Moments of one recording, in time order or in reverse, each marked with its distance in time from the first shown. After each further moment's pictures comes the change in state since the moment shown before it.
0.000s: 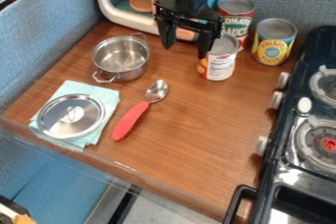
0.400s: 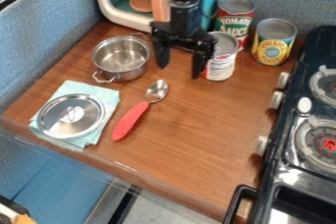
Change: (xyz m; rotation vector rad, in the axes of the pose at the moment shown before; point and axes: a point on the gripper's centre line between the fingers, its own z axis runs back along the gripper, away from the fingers) arm -0.026 0.010 -0.026 -0.014 0.077 0.031
